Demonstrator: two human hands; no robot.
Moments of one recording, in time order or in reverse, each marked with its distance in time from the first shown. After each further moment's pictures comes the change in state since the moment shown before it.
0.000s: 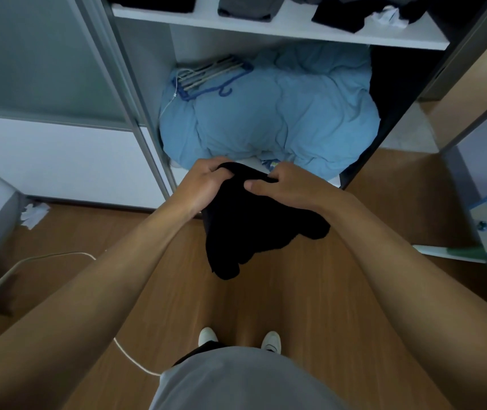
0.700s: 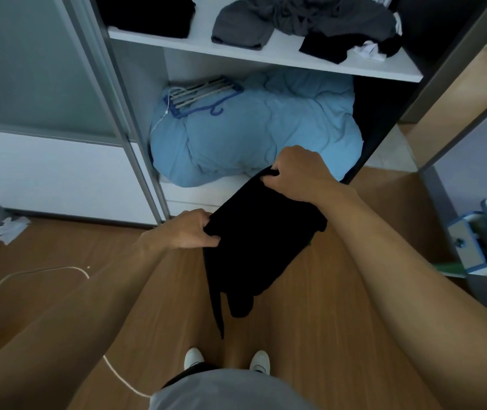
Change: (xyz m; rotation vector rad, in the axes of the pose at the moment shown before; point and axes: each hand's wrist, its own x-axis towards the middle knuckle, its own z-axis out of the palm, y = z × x) left_hand 0.006 -0.069 -0.013 0.527 -0.445 -0.161; right_hand 0.016 -0.019 -0.047 -0.559 0.286 -0.142
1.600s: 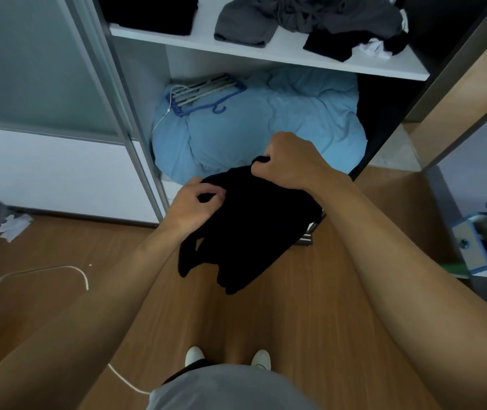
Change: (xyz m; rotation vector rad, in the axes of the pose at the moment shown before) left_hand 0.011 0.021 -0.006 -0.351 0.570 0.089; right_hand 0.014 -0.021 -0.013 0.141 0.021 0.010
